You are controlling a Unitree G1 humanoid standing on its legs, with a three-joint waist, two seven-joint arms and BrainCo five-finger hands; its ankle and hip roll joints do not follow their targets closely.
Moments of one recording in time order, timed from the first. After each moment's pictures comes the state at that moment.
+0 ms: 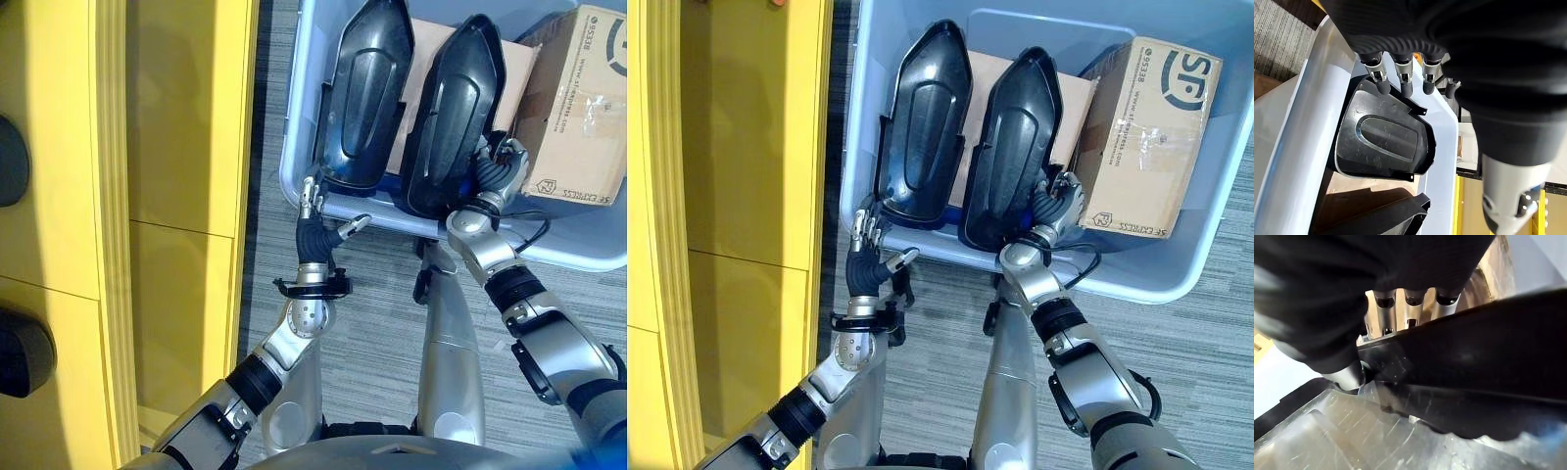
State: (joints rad) left arm -0.29 0.23 -0.66 0.20 -0.23 -0.60 0.70; right arm -0.74 -0.36 0.39 0.67 0.27 0.00 -1.03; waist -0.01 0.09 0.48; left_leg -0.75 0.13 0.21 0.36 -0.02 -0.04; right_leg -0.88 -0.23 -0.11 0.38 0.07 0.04
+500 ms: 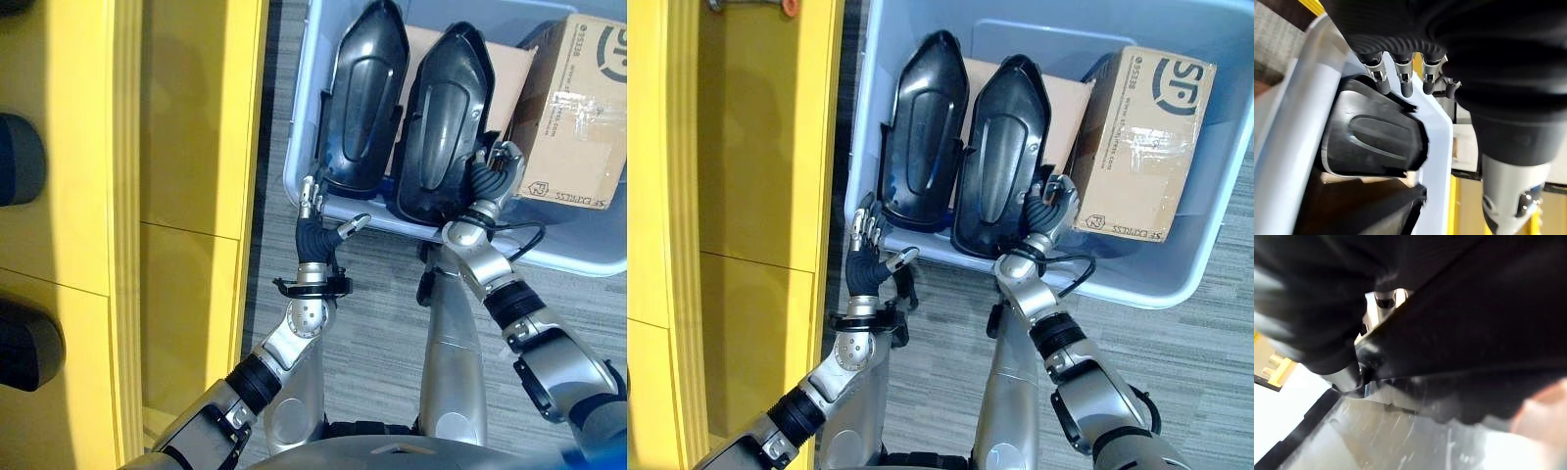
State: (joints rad) left arm -0.29 0.23 -0.67 0.16 -0.23 -0.60 0.67; right arm -0.62 -0.33 0.40 0.50 0.21 -0.06 -1.06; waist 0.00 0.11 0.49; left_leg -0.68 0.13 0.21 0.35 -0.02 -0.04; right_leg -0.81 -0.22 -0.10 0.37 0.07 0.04
